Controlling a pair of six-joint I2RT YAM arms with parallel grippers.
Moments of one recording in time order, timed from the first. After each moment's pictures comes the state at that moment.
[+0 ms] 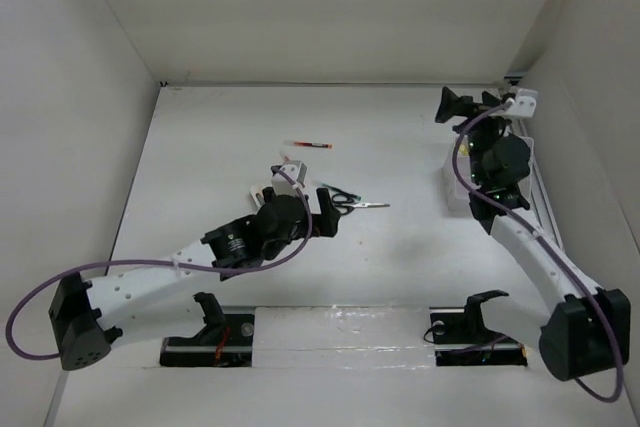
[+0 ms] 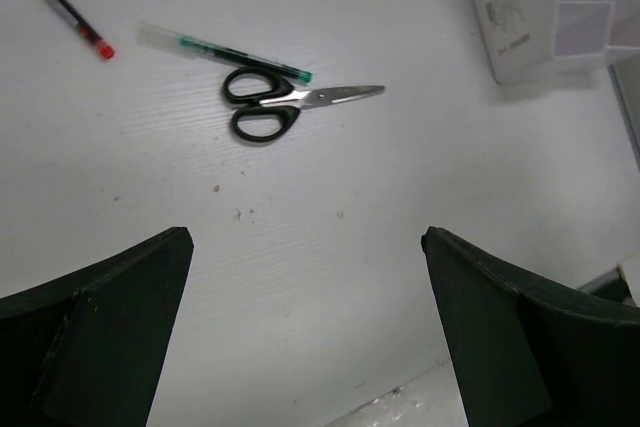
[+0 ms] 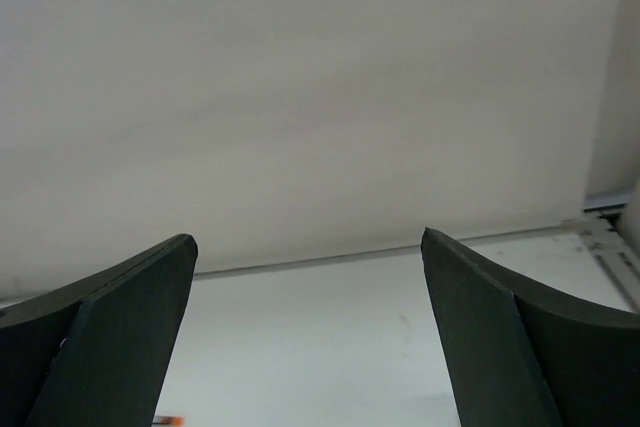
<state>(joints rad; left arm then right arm) -1.05 0.96 0.73 -0.25 -0.42 -0.69 0.13 1.11 0.72 0.72 0.16 0.19</state>
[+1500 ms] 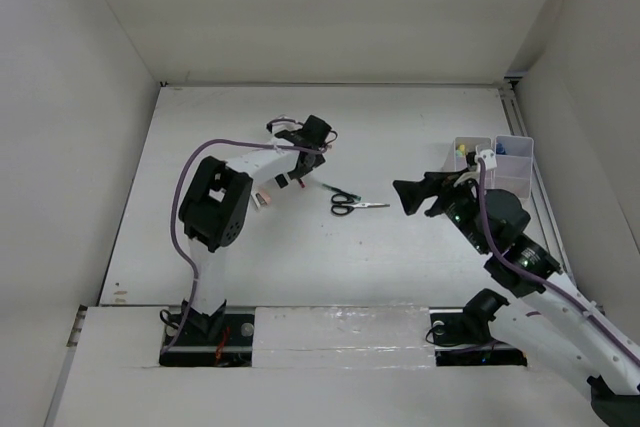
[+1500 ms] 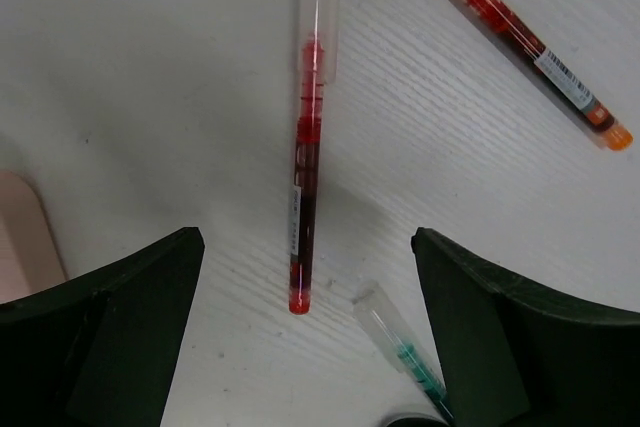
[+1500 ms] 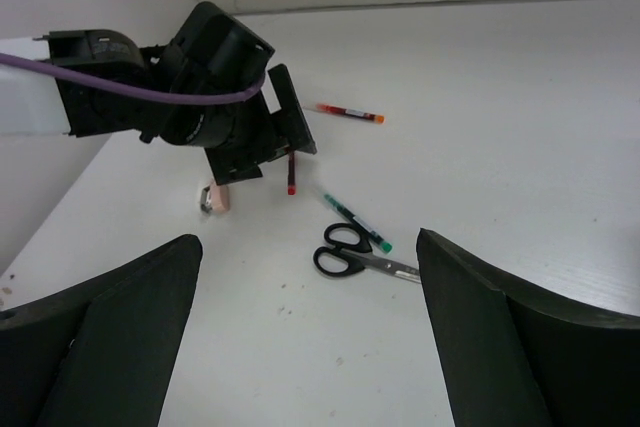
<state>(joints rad) -0.58 2.01 1.47 -0.62 -0.51 -1.07 0.66 0.61 0.69 -0.13 0.18 0.38</state>
